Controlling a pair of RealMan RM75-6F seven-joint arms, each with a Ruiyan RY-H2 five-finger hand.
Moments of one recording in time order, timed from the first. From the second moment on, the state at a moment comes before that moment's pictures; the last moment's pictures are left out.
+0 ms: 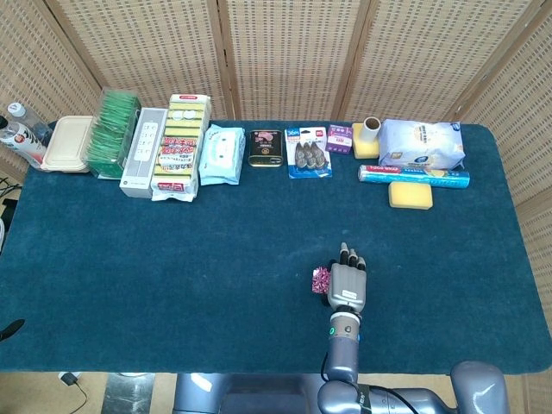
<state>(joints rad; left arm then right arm) 0.03 -0.75 0.03 -1.89 1.60 1.58 -0.22 0.66 -2.00 0.35 -1.70 -0.49 1.64 -1.06</state>
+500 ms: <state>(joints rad) 0.03 -0.75 0.03 -1.89 1.60 1.58 -0.22 0.65 -2.00 0.36 -1.71 -0.49 1.64 -1.07</state>
